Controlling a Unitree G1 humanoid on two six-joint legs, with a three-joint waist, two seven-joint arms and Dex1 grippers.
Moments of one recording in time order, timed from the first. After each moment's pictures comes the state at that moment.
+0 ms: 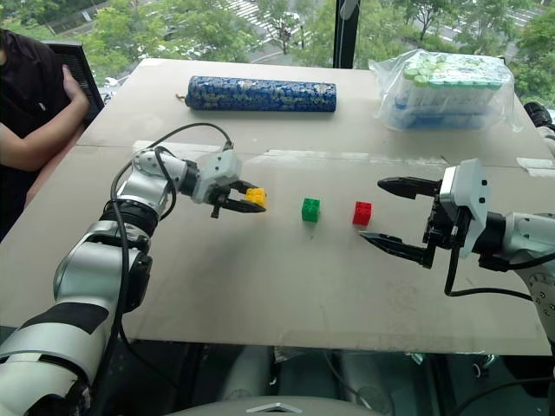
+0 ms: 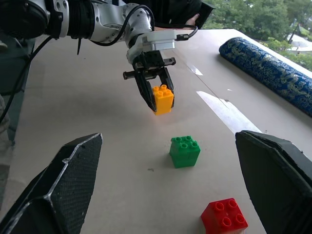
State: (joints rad) left arm -1.09 0.52 -0.18 1.19 0.06 -0.33 -1.54; right arm -0.14 -0.86 -0.25 -0.54 0.75 0.51 0.97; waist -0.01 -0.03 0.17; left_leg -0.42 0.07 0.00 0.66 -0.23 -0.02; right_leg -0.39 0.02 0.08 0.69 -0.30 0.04
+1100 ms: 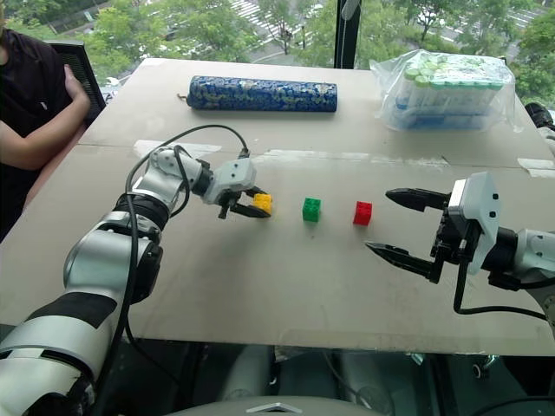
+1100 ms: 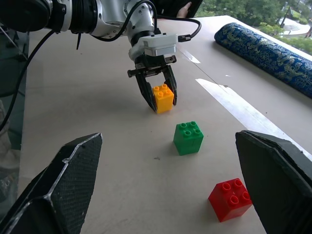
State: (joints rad) left arm -1.16 0.48 -0.20 1.30 0.20 -0.43 -1.47; right arm -0.02 -0.87 -0.36 -0.64 0.82 0.56 0.90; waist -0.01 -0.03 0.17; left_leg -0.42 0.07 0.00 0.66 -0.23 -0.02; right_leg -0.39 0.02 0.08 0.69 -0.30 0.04
